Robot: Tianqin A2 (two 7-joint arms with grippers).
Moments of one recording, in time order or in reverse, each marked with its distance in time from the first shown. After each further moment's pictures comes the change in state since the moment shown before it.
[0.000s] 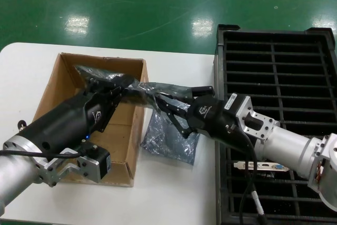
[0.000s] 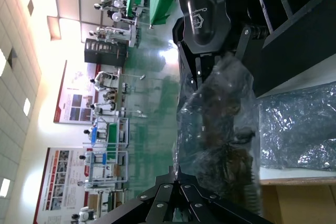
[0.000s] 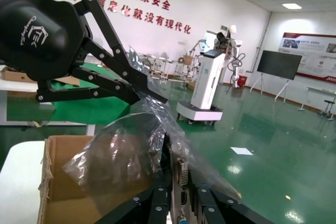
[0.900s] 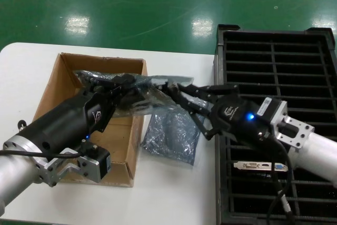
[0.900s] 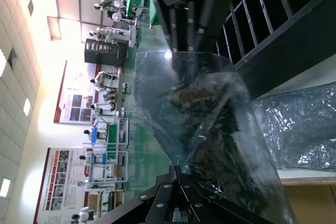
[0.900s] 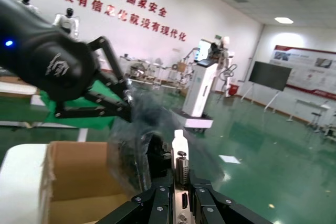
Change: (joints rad) left arm 0.000 0.000 0.000 0.000 0.000 0.000 0.000; right arm -0.117 0.132 0.043 0.245 0.019 0.005 0.072
